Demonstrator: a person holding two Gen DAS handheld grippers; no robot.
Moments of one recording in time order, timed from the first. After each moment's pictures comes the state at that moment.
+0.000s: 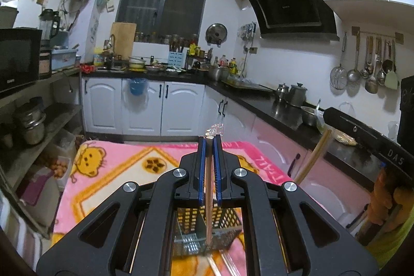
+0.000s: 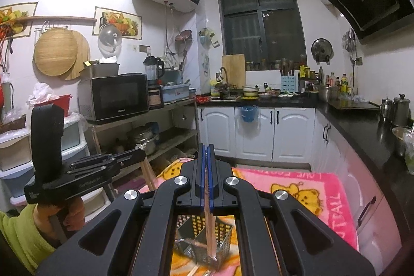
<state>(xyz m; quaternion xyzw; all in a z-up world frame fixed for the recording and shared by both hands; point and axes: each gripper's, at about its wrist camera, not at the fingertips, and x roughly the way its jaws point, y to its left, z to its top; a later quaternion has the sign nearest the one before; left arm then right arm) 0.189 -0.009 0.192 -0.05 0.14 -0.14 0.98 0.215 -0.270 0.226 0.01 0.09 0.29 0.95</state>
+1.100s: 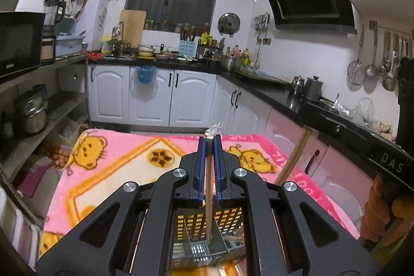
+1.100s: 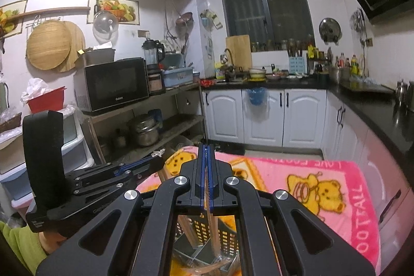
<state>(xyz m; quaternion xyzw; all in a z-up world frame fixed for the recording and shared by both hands) 0.239 -0.010 0.151 -0.06 0.17 -0.12 0.98 0.286 -0.221 0.187 0.02 0.15 0.30 0.94</state>
